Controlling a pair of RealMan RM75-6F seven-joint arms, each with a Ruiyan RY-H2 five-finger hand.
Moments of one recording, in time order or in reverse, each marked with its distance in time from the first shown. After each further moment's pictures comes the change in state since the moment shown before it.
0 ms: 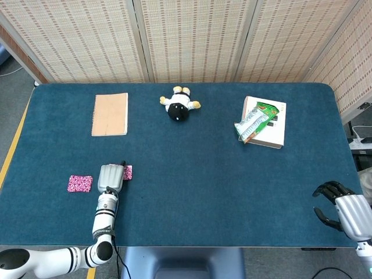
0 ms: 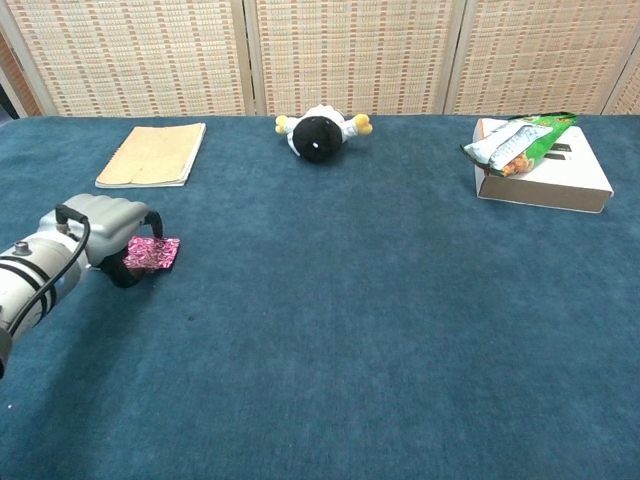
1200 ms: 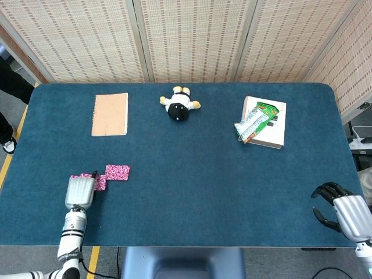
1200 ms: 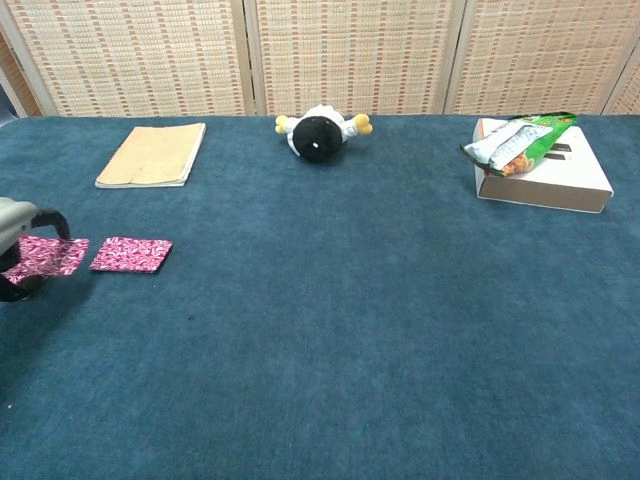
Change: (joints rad) left arm 0.209 0.246 0.174 -0.240 0.214 0.178 -0.131; right arm 0.002 -0.001 -0.007 0.000 -0.007 -0.007 -0.007
